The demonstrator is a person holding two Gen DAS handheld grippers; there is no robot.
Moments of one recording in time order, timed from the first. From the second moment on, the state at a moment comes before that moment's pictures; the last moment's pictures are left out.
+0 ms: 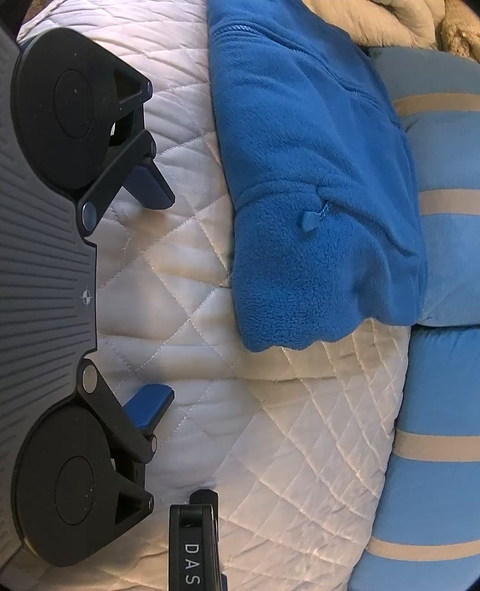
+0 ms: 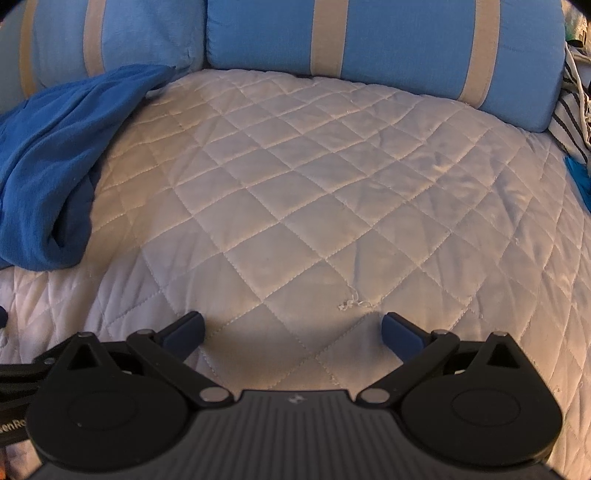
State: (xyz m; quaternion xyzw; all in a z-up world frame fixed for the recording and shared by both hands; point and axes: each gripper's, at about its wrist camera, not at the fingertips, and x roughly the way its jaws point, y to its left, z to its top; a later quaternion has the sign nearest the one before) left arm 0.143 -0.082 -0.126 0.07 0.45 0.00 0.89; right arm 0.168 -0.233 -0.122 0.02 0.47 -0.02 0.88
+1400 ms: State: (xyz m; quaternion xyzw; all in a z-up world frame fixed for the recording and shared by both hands) left arm 0.138 -0.080 -0.123 0.07 0.45 -0.01 0.89; right arm 0.162 -0.232 -0.119 0.01 0.47 -0.02 0.88
